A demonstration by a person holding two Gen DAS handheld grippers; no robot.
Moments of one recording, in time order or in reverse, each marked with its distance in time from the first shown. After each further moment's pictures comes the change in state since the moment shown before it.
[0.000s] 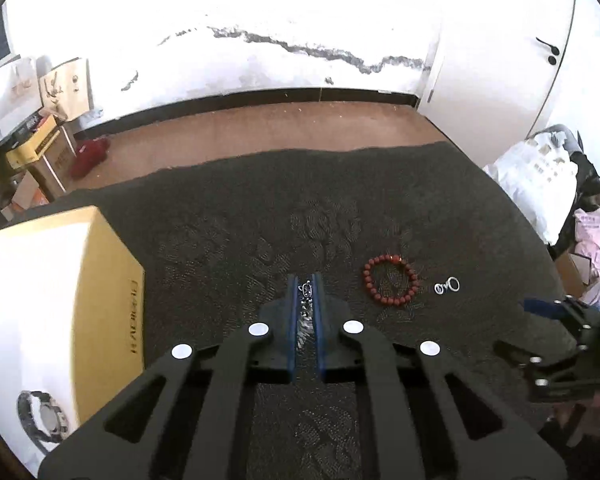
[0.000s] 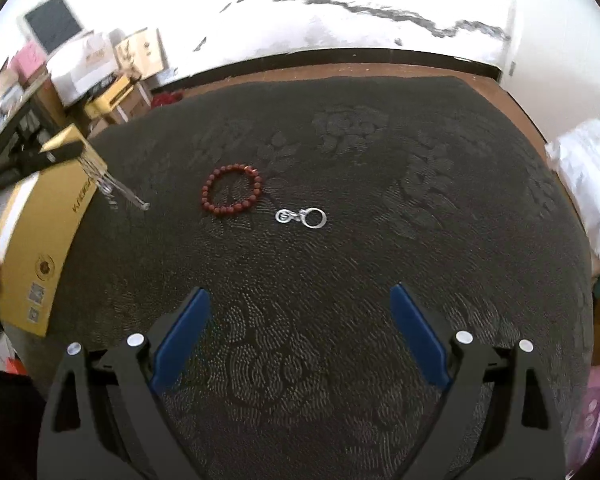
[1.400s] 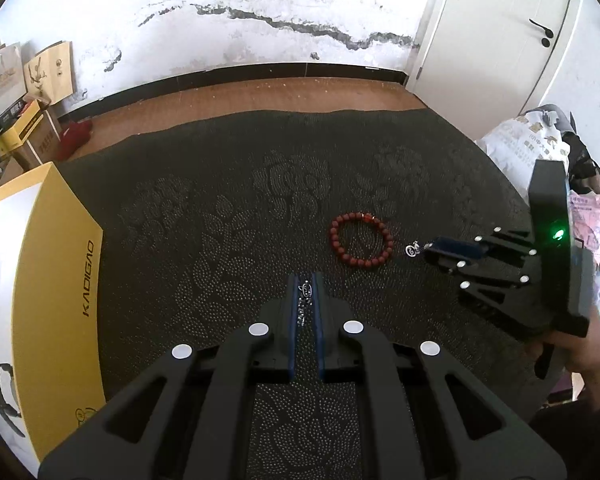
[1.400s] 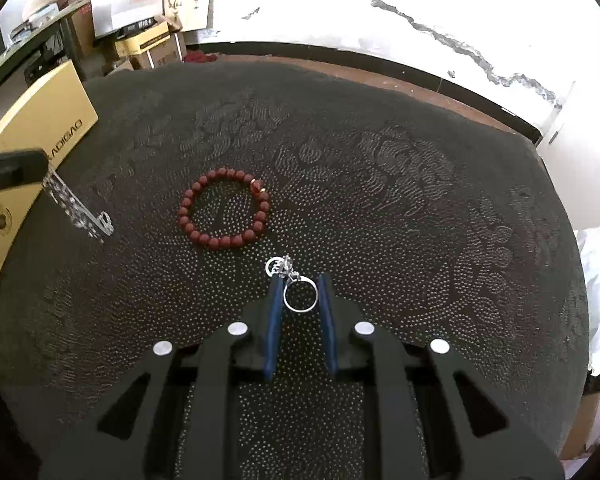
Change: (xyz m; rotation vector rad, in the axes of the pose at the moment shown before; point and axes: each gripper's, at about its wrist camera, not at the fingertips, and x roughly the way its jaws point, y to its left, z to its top) left arm 0.028 -0.030 -0.027 0.017 0.094 -0.043; right arm 0.062 0.016 0.040 -0.250 -0.006 -0.016
